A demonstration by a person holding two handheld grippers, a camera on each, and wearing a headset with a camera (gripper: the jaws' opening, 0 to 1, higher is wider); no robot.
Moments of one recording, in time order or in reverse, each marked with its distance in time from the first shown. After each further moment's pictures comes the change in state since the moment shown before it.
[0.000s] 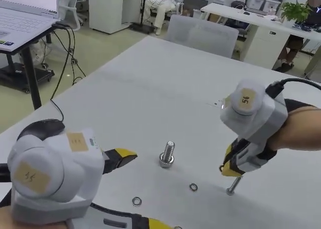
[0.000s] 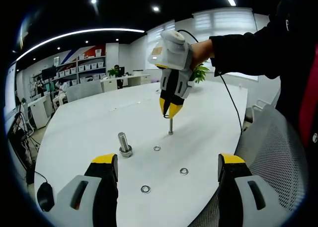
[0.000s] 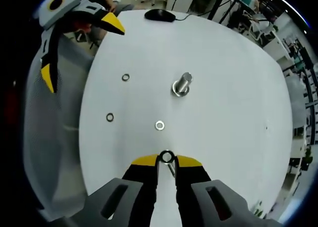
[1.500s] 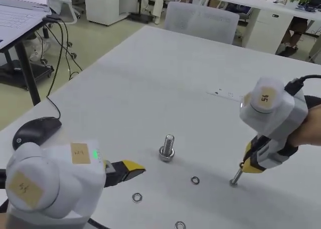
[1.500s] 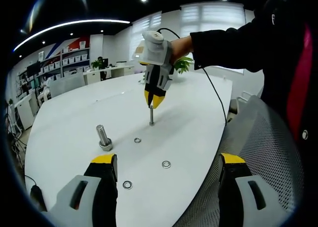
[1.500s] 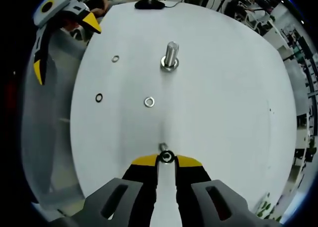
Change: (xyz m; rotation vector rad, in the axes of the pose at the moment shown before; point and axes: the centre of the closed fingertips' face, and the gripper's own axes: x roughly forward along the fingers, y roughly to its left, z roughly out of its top) left arm 0.010 -0.029 -0.016 0.016 0.091 -0.153; right arm 0.017 -0.010 -0.039 0.050 0.035 0.025
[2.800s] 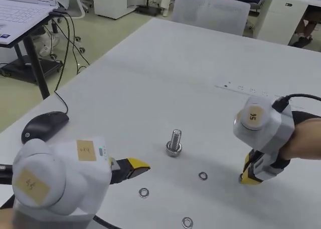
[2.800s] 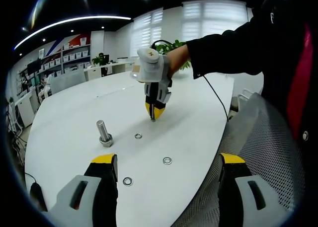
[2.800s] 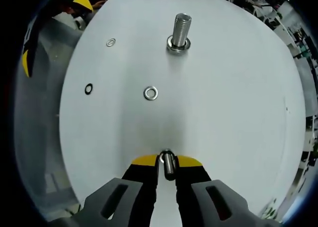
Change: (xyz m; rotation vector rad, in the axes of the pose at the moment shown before) left arm -0.001 0.002 -0.008 -0.013 0.029 0.010; right arm 0.055 0.006 -0.008 -0.018 0.049 0.055
